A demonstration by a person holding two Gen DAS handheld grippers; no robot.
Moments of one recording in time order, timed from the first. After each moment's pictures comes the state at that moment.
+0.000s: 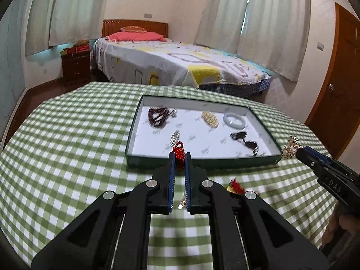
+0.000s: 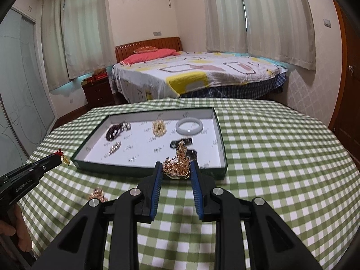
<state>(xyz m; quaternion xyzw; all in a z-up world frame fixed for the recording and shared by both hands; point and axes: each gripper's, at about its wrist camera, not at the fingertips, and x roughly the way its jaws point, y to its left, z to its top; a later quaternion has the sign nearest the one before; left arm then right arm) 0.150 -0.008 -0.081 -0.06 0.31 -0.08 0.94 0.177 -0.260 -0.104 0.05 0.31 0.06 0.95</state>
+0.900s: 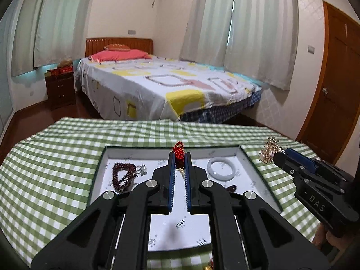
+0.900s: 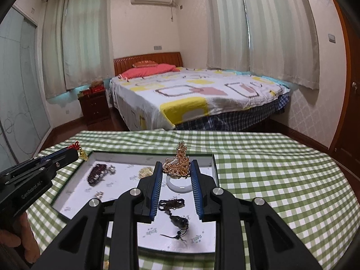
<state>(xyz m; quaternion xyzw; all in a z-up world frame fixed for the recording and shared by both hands) 0.271 -0.067 -0.067 -0.04 0.27 -0.11 0.96 0.269 -0.265 -0.090 0.04 0.27 0.06 0.96</state>
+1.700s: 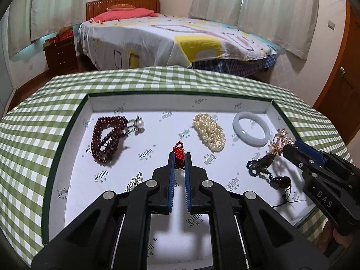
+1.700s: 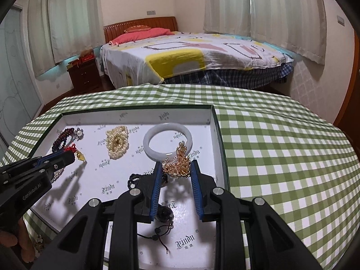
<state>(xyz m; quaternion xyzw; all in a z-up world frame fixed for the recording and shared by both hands) 0.323 -0.073 -0.145 -0.03 0.40 -0.08 0.91 0.318 -0.272 -0.158 0.03 0.38 0.05 0.92</state>
